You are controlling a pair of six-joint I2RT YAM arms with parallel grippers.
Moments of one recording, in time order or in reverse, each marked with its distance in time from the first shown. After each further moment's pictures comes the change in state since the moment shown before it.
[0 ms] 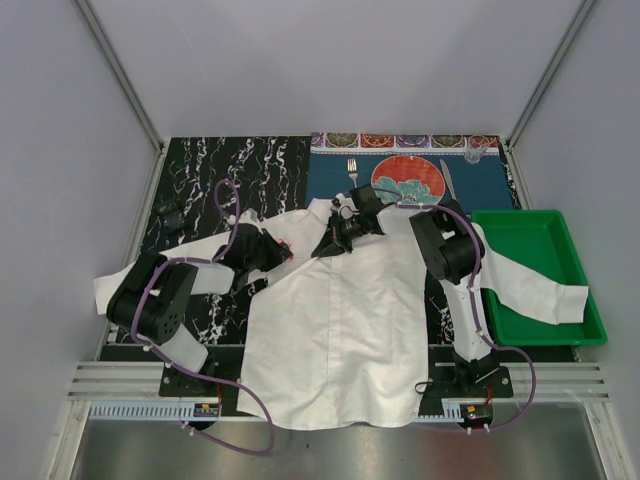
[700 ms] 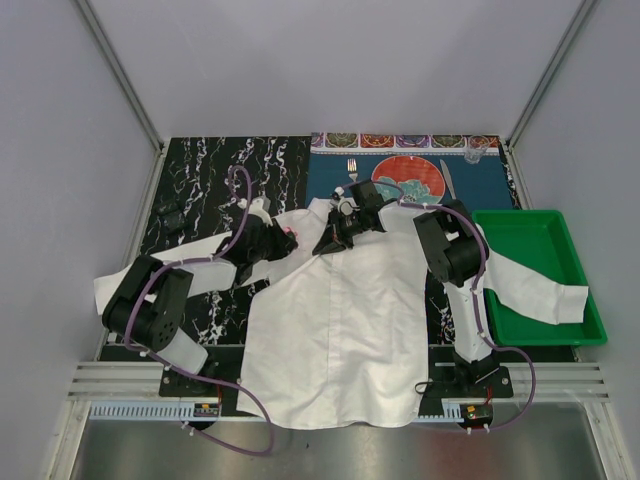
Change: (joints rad) left arm -0.029 -0.046 0.073 -0.033 0.002 0.212; right arm 0.003 -0.044 0.008 -0.038 0.050 -0.116
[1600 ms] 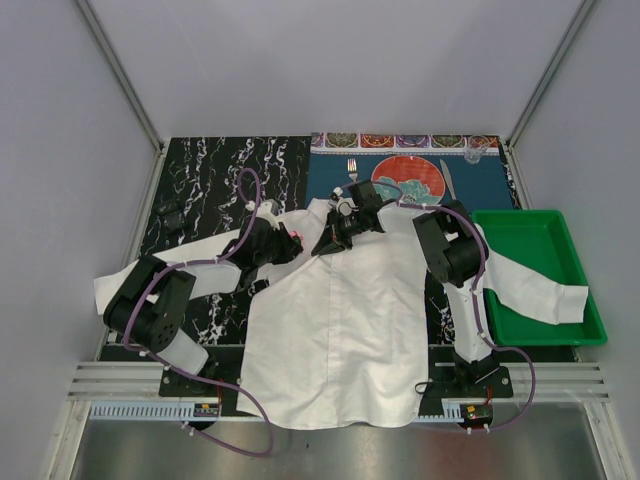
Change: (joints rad) left arm -0.074 0.000 0.002 -0.015 -0.032 0.026; right arm 0.008 -0.003 0.000 0.000 0.000 0.000
